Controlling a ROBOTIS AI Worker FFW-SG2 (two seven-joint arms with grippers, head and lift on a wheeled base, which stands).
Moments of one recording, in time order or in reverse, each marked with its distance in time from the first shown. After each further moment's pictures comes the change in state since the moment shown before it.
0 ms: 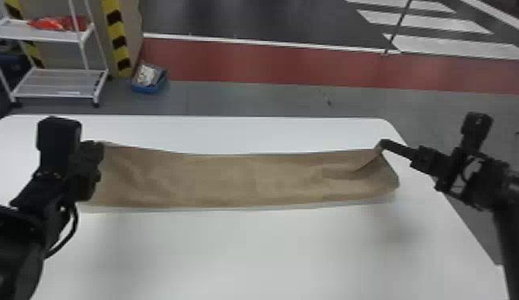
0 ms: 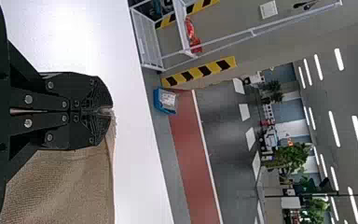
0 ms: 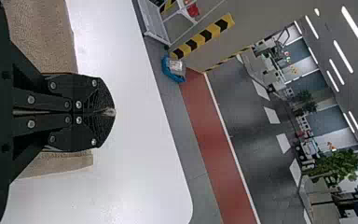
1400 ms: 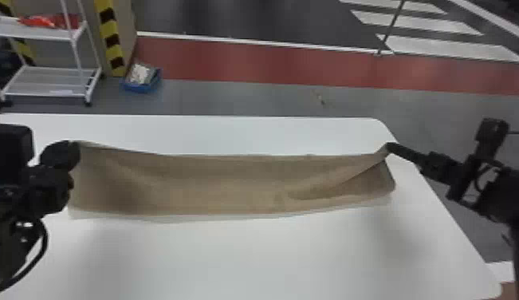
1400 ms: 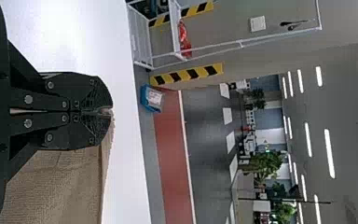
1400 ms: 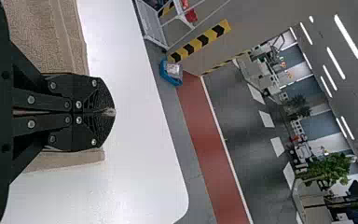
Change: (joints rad) left arm 0.168 0.012 0.098 -0.203 0.099 -0.037 0.022; right arm 0.130 0.006 -0.091 -0.220 -0.023 0.096 0.039
